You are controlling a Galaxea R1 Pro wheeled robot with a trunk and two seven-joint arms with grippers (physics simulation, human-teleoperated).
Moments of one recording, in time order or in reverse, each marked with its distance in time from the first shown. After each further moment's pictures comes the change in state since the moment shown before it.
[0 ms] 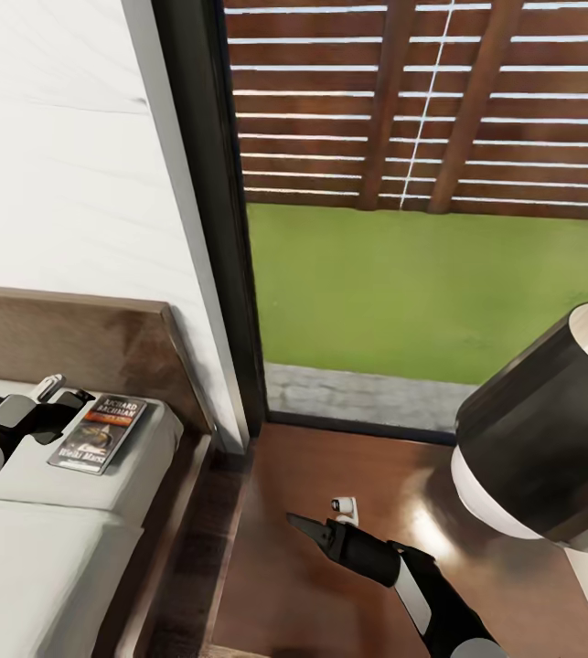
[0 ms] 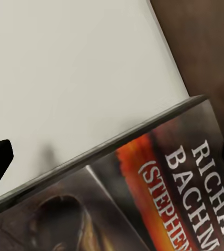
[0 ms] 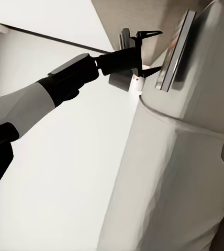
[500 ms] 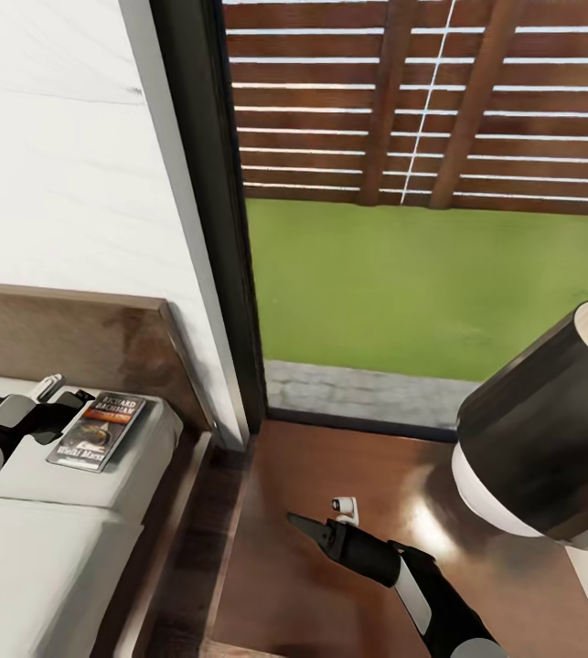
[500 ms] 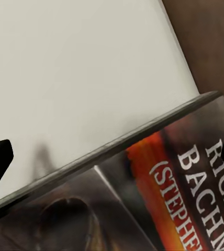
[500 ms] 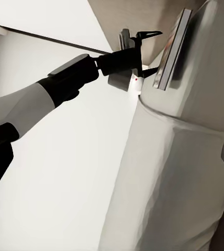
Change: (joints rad) left arm 0.000 0.001 0.001 0.000 0.000 0.000 -0.001; right arm 0.000 -0.001 0.000 0.000 -0.002 0.000 0.000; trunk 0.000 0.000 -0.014
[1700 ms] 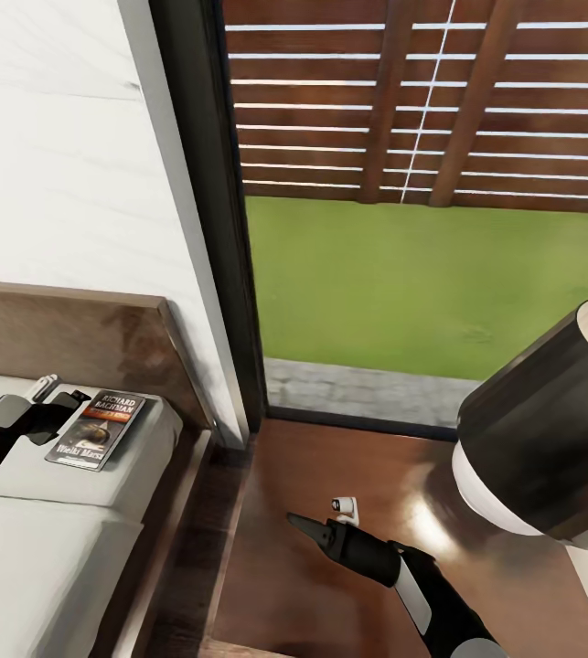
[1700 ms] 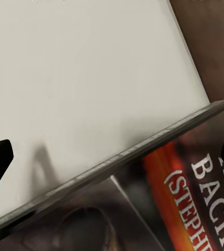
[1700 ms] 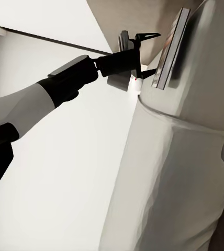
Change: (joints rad) left arm 0.000 0.012 0.000 0.000 0.000 0.000 0.000; right arm 0.000 0.000 0.000 0.000 0.000 -0.002 0.000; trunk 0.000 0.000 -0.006
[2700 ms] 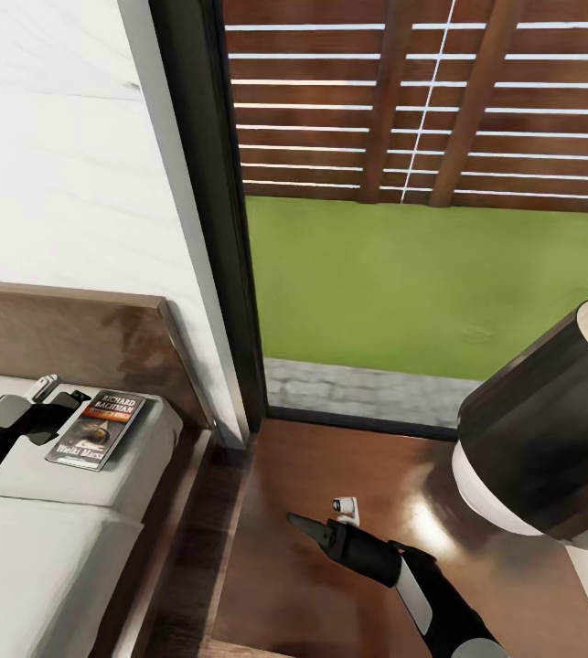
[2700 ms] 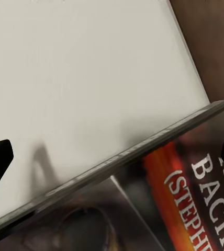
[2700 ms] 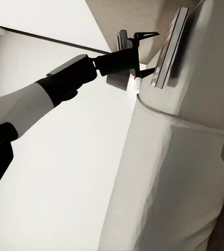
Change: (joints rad) left arm 0.000 0.000 -0.001 0.000 0.001 0.000 0.000; right arm 0.000 -0.003 -0.001 0.000 0.004 0.004 0.000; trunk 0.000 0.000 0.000
